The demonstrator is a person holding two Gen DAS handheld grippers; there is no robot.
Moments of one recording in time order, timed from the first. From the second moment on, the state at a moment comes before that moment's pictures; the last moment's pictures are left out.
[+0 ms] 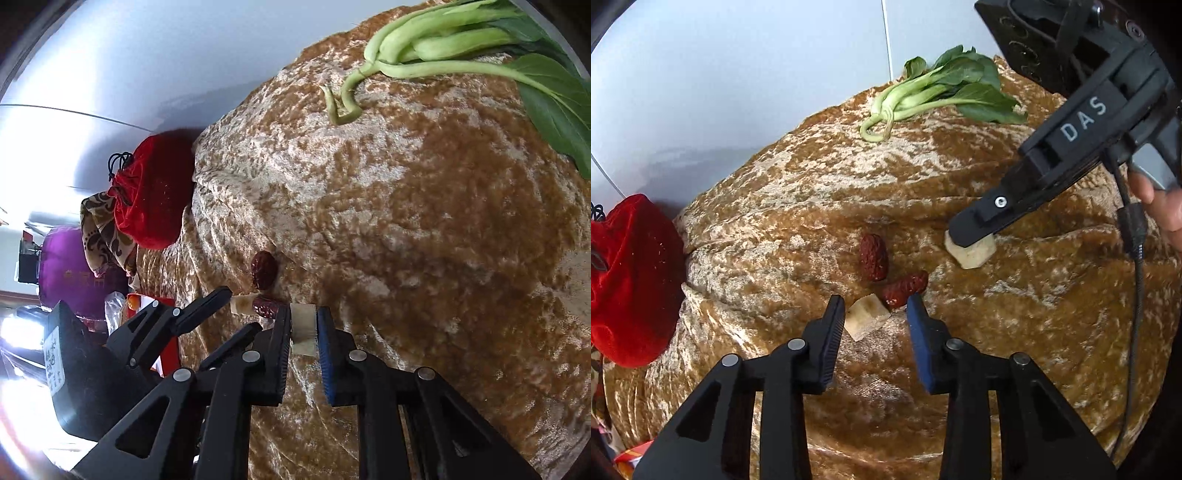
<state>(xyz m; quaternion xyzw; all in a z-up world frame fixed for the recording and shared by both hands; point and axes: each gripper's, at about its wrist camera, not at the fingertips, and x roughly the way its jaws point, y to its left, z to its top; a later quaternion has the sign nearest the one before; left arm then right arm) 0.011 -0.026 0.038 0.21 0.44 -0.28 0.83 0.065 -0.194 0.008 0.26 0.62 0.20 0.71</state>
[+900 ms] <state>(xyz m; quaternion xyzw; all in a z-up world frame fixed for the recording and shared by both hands) 0.003 -0.027 0.034 0.25 0.43 -0.29 0.81 0.059 -0.192 -0.001 0.25 0.64 0.19 0.70</state>
